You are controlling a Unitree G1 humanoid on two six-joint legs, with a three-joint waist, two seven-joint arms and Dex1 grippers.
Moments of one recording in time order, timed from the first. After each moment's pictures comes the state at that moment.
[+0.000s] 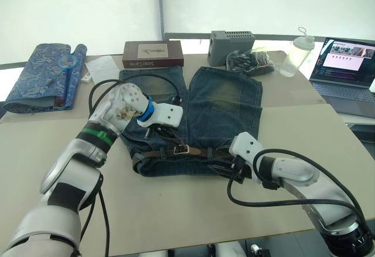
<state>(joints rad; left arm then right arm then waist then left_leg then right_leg) -1.02 0.60 -0.50 0.49 0.16 -0.01 -1.37 -0.23 -0.67 0.15 -0.66 0.26 0.79 0.70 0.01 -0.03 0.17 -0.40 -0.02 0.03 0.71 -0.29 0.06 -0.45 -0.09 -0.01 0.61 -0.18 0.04</state>
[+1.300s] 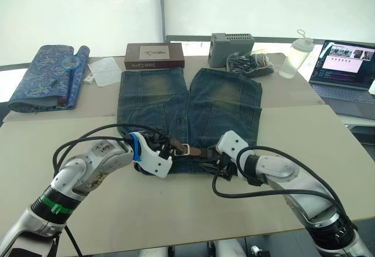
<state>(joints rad) -0.43 0.83 -0.34 -0.20 0.74 -0.30 -0.66 -0.33 -0.59 0.28 -0.58 0.24 0.83 0.61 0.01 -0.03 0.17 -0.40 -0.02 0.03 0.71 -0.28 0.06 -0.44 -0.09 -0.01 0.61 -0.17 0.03</state>
